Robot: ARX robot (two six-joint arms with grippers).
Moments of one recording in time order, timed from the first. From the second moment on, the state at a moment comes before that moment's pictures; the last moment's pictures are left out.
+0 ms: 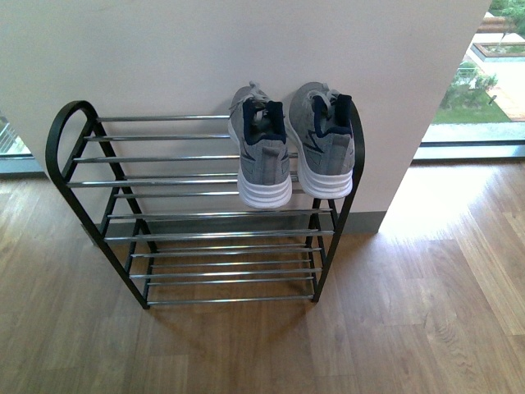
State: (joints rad) left arm 0.00 0.25 0.01 0.25 0.00 -0.01; right arm 0.00 0.00 0.02 0.00 0.00 0.00
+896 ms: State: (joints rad) left arm 0.00 0.02 0.01 0.00 0.00 -0.01; right arm 0.00 0.00 0.02 0.00 0.00 0.00
